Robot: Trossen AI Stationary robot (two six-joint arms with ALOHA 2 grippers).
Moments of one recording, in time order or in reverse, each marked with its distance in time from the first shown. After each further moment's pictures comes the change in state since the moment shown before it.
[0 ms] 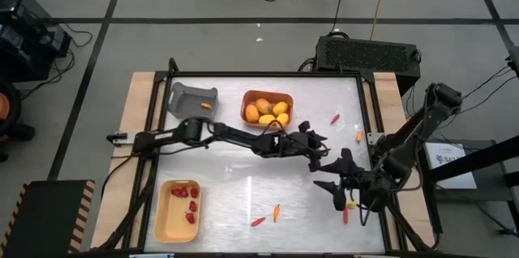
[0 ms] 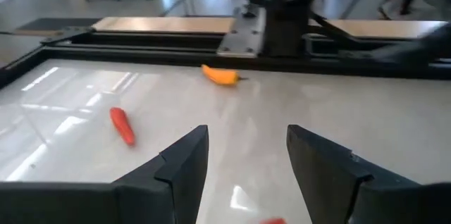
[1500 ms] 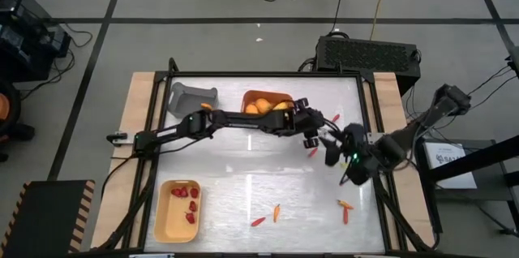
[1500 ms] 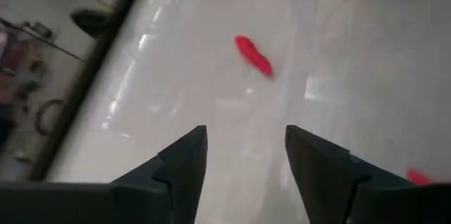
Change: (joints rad) left arm 0.092 0.038 0.459 -0.852 -0.141 0.135; right arm -0.267 -0.123 0.002 -0.471 0.123 0.490
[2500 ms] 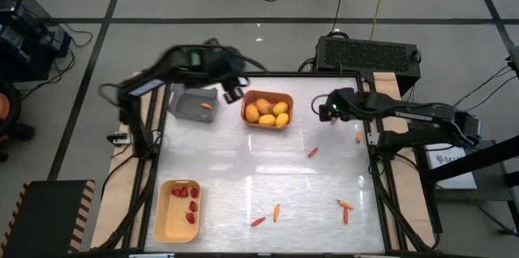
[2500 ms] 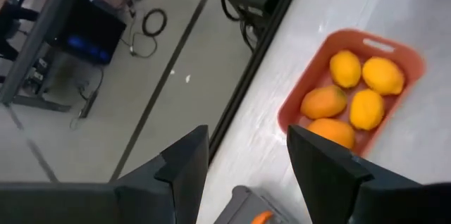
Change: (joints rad) left arm 0.118 -0.746 0.002 -1.025 -0.183 -0.172; right arm -1.009 0.083 -0.017 -0.035 -0.728 -0.414
